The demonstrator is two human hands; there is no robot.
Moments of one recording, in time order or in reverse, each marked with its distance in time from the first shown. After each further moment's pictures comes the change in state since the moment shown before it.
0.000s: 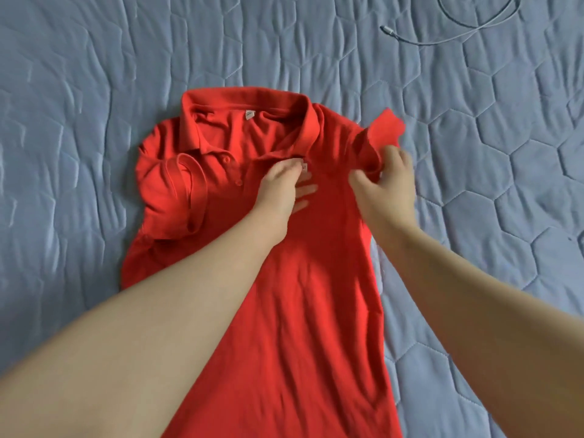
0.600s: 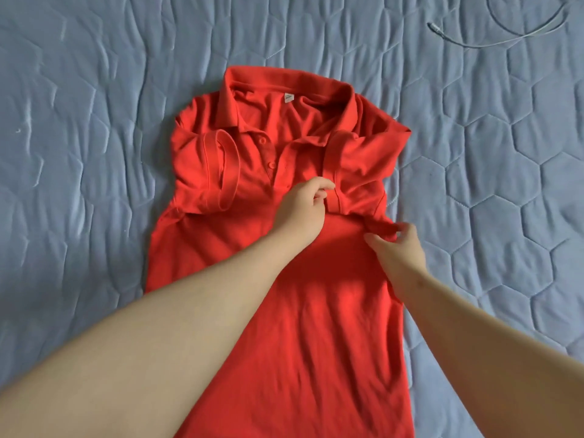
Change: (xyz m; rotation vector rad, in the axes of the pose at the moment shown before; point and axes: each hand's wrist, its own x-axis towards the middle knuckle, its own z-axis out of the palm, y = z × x) left_hand -0.016 -0.038 -0.042 0.602 -0.008 0.286; right_hand -0.065 0.047 0.015 -0.149 -0.235 0.574
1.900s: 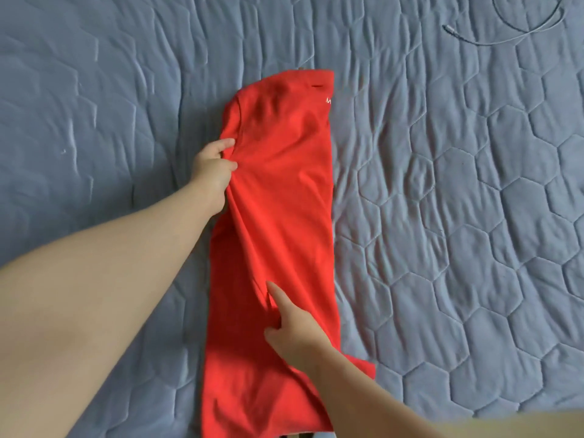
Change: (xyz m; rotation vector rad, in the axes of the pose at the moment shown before) left_hand 0.046 -0.071 -0.179 -0.530 0.262 -0.253; right_hand -0.181 -0.013 0.158 -0.337 -0.660 -0.274
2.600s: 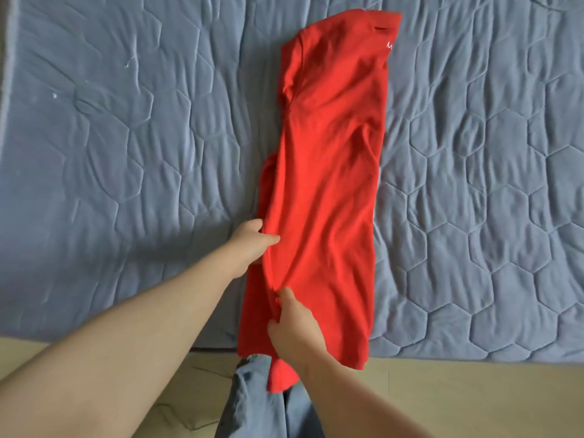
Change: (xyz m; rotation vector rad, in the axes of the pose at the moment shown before) left_hand -0.145 -0.127 -0.098 0.333 -0.287 -0.366; right_hand -0.056 -0.008 0.115 -0.082 0.011 0.155
